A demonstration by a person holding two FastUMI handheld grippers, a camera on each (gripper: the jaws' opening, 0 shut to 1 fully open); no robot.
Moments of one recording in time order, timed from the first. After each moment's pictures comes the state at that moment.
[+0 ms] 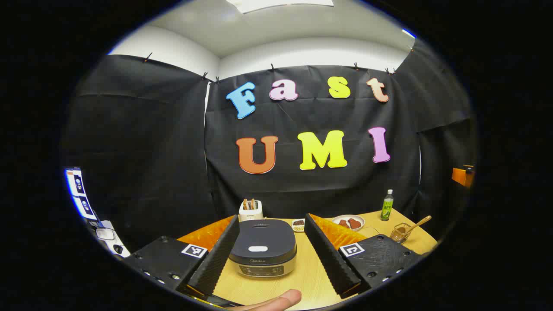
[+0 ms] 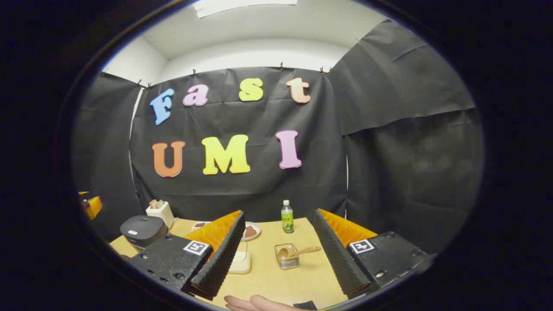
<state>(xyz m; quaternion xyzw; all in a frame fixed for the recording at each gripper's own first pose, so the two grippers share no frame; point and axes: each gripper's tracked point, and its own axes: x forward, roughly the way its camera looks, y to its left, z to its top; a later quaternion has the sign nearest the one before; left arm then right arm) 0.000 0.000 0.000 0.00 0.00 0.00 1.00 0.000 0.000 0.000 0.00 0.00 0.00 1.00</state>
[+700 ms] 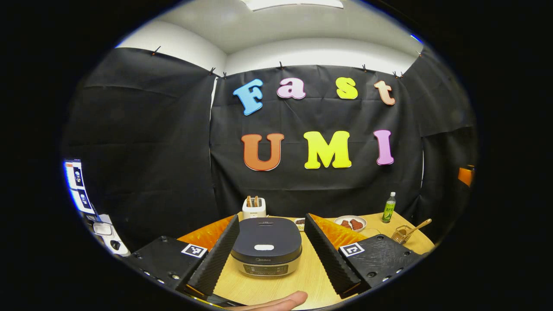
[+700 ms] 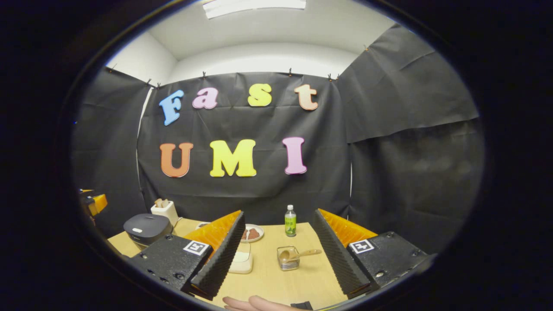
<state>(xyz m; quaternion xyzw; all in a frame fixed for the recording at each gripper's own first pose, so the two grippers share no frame) 0.002 0.014 -0.007 -0.01 0.00 0.00 1.00 -0.021 0.010 0.014 -0.02 -0.02 0.02 1.00</state>
